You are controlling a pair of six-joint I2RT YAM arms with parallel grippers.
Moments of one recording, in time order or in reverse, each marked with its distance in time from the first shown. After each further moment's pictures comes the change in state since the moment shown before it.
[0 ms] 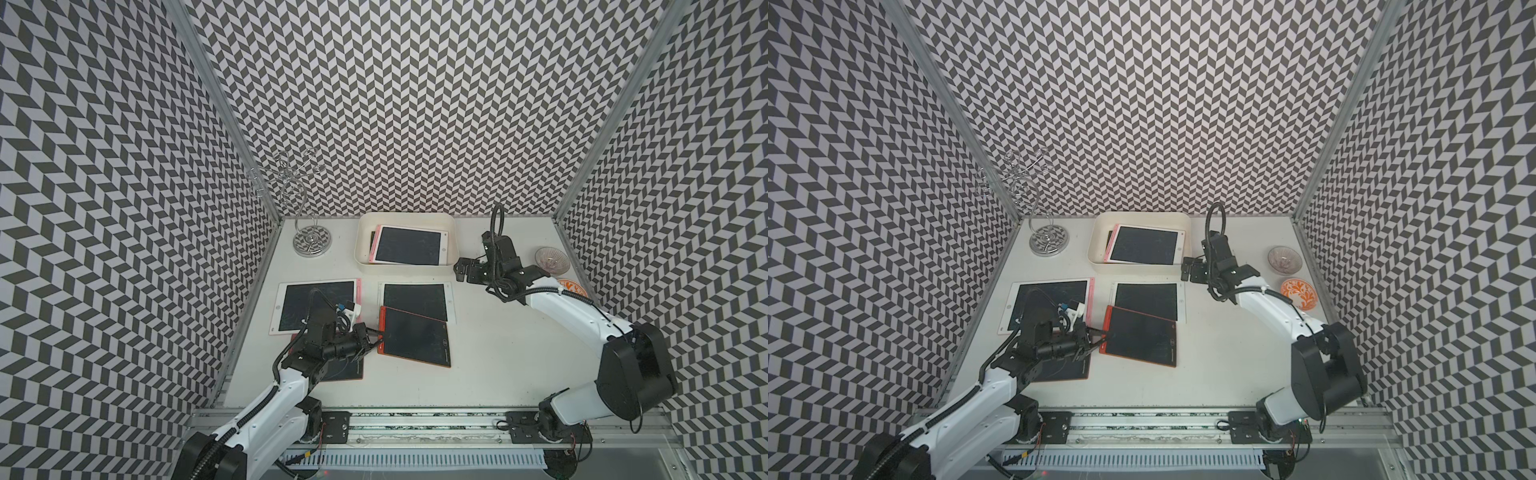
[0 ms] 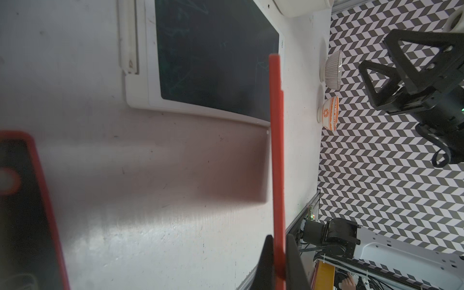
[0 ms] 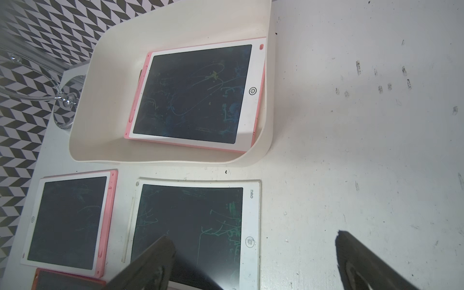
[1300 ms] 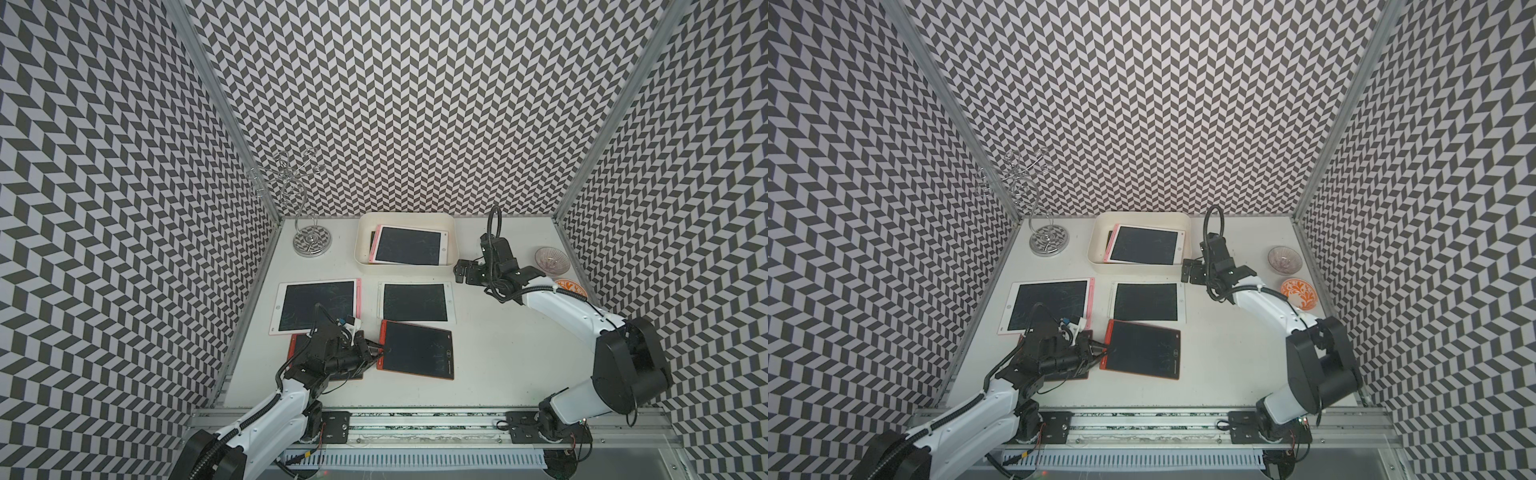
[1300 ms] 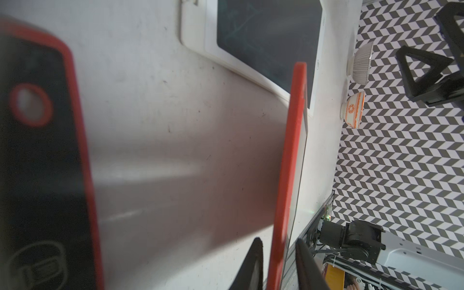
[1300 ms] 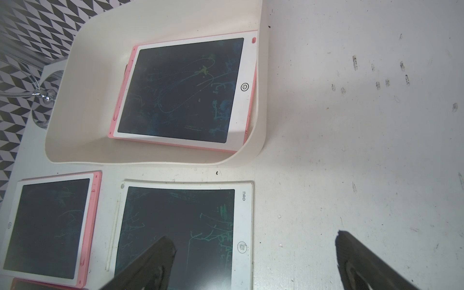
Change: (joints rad) left arm -0.064 -0.024 -0.133 0.061 -0.080 -0.074; right arm 0.000 0.037 -0.014 0.029 0.021 -0.006
